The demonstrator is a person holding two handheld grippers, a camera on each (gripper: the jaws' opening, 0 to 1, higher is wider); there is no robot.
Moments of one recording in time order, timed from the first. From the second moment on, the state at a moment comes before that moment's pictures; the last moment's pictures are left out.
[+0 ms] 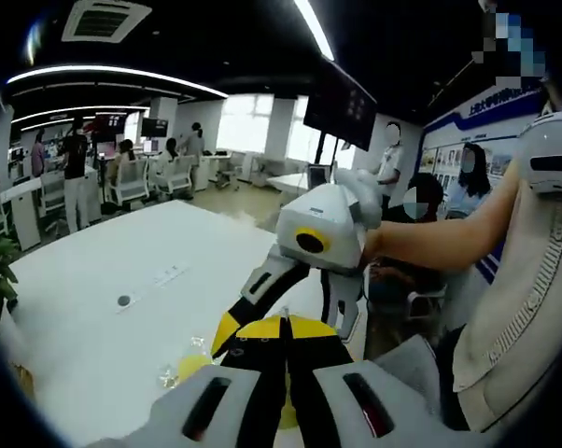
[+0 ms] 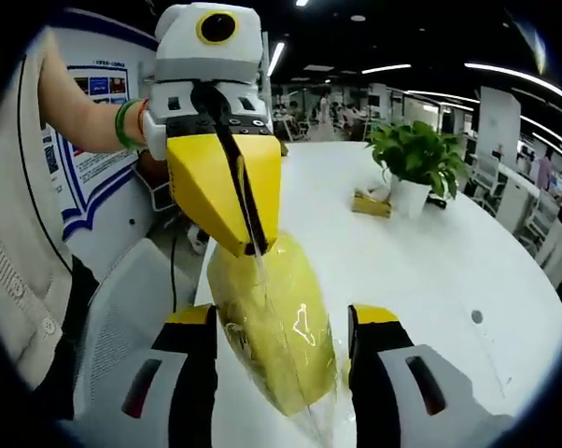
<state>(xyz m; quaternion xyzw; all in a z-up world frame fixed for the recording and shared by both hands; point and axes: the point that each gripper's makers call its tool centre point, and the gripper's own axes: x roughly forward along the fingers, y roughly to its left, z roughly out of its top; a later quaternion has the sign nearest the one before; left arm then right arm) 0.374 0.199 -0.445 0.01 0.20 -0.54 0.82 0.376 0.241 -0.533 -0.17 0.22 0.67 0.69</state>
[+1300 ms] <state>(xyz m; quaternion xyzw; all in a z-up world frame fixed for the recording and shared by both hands) 0.358 0.201 -0.451 0.03 0.20 -0.55 0.81 0.359 0.239 -0.536 -0.23 0.22 0.67 0.67</state>
